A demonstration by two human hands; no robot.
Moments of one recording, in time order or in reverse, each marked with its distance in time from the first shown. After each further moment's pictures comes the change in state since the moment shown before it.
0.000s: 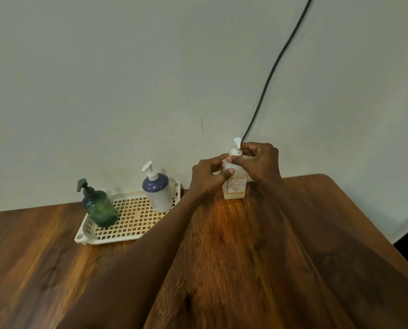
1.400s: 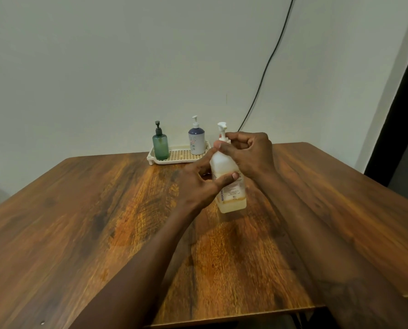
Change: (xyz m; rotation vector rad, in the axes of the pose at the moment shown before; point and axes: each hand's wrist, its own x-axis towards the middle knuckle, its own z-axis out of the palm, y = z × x) left_hand -0.439 0.033 -0.078 -0.143 0.274 0.381; right_hand -0.391 -0.212 -0.027 0.250 0.052 -0.179
